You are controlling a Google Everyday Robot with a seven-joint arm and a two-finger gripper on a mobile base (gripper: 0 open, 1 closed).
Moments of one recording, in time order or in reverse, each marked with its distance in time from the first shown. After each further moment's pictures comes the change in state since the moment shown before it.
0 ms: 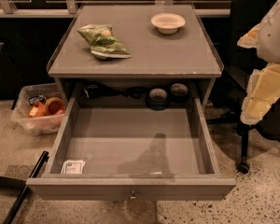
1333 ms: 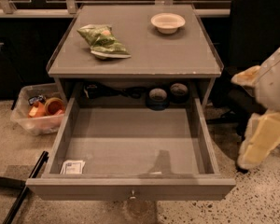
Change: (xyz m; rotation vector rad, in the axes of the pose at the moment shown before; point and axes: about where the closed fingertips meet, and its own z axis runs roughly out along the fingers) arm 0.009 0.064 0.032 -0.082 -0.074 -0.004
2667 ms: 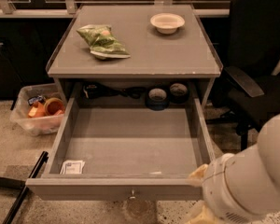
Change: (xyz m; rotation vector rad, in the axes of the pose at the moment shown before) arm -0.022 0.140 0.119 -0.084 -0.060 0.090
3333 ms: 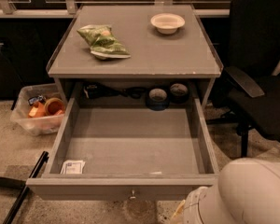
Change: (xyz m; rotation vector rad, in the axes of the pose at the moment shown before) arm 0.010 0.043 0.082 -0.099 -0.004 0.037
